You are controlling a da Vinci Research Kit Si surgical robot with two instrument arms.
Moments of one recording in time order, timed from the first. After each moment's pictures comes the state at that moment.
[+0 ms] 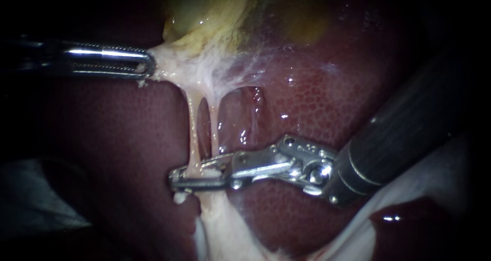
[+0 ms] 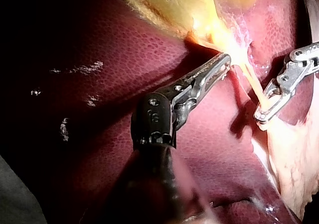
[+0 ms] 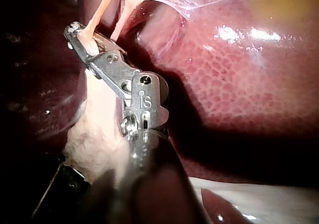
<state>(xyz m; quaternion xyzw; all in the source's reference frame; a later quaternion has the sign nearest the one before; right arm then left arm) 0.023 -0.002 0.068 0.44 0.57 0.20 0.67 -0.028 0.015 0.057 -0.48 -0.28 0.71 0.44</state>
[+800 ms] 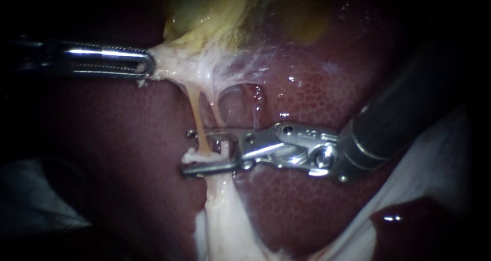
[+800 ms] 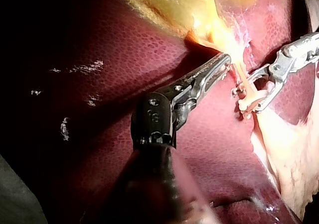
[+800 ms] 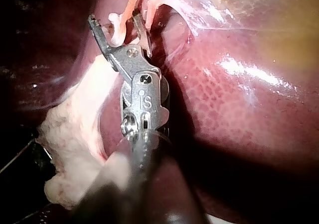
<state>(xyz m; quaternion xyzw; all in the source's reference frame) 0.021 0.001 0.068 0.26 0.58 0.20 0.75 -0.028 0.015 0.057 -0.48 -0.28 0.71 0.44</state>
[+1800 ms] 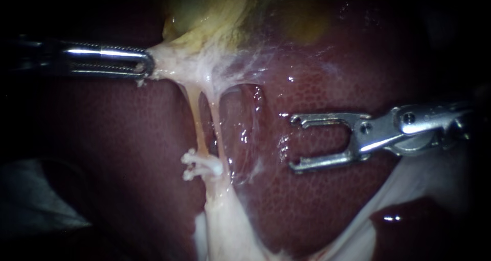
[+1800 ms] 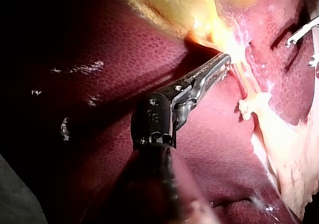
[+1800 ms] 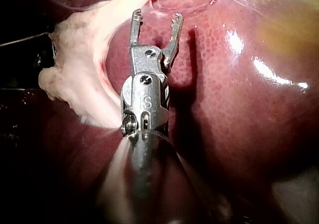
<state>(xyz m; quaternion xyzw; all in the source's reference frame) 0.005 0.004 0.059 0.20 0.54 0.11 0.81 -0.028 0.015 0.058 -0.48 -0.28 0.71 0.44</state>
